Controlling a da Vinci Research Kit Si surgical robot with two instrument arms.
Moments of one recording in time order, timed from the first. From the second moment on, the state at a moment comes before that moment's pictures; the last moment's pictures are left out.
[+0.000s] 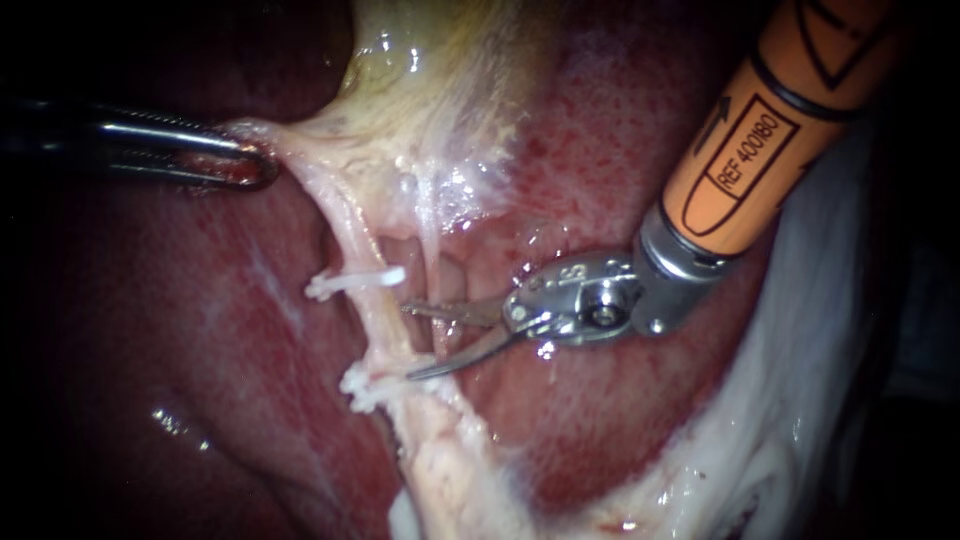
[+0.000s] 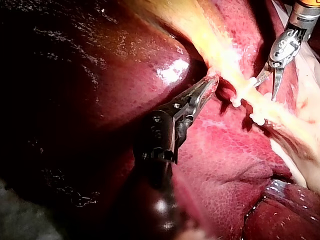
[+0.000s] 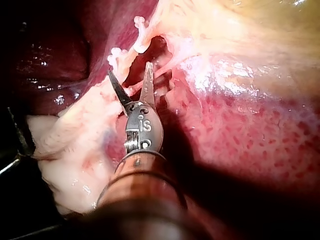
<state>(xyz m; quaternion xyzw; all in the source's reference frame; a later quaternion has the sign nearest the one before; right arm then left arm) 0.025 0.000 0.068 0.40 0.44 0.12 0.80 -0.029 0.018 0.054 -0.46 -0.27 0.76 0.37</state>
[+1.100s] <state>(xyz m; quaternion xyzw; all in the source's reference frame) 0.034 0.000 0.066 0.45 0.49 0.14 0.73 -0.029 0.018 0.054 -0.46 -0.26 0.76 0.37</state>
